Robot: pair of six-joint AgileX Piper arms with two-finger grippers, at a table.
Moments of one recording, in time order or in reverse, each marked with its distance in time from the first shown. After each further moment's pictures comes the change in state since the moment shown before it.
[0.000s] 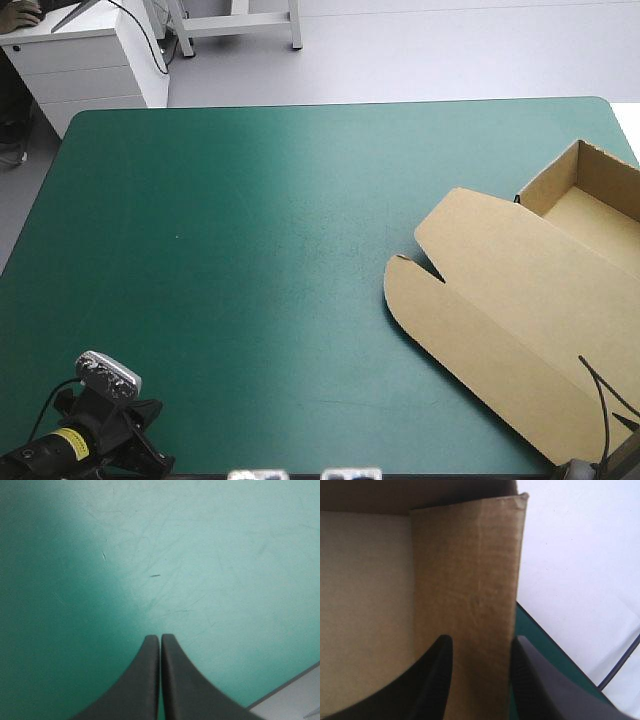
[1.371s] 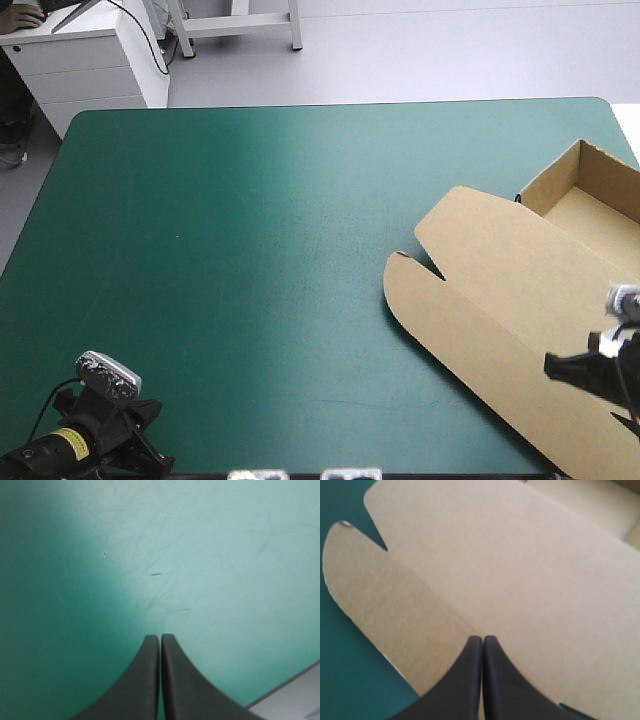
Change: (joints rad) left arm 0.000 0.000 0.000 0.001 0.001 0.004; right arm 0.389 -1.330 0.775 0.303 0.015 -0.284
